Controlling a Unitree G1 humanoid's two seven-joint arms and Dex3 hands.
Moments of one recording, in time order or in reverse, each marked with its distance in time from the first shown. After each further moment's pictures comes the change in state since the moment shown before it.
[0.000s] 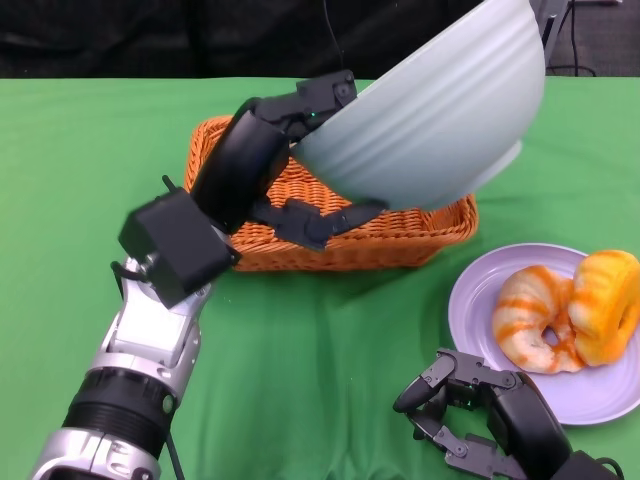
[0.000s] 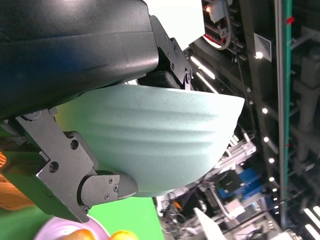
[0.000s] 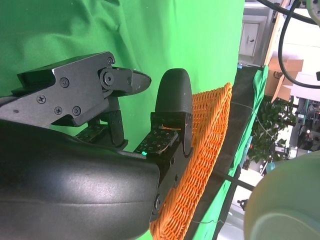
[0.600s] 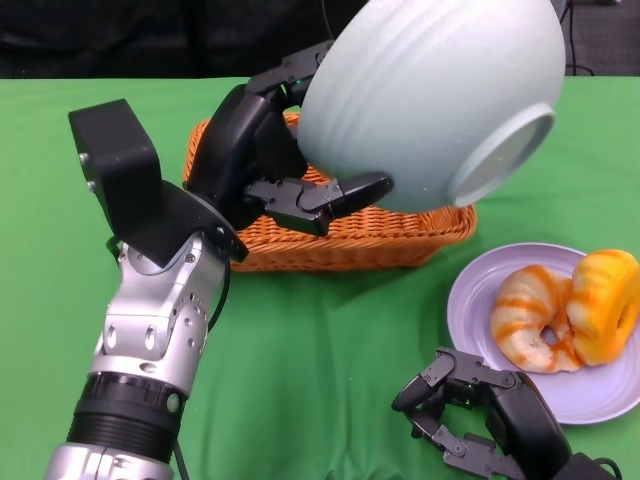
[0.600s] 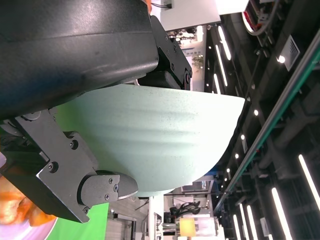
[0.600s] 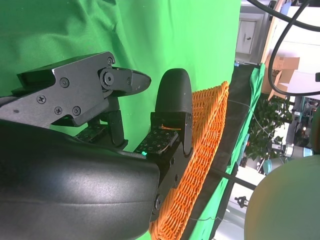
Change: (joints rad) left arm 0.035 -0.055 0.088 -0.230 -0.301 0.543 -0.167; right arm 0.000 0.004 0.001 0.001 -0.002 -0.013 -0.009
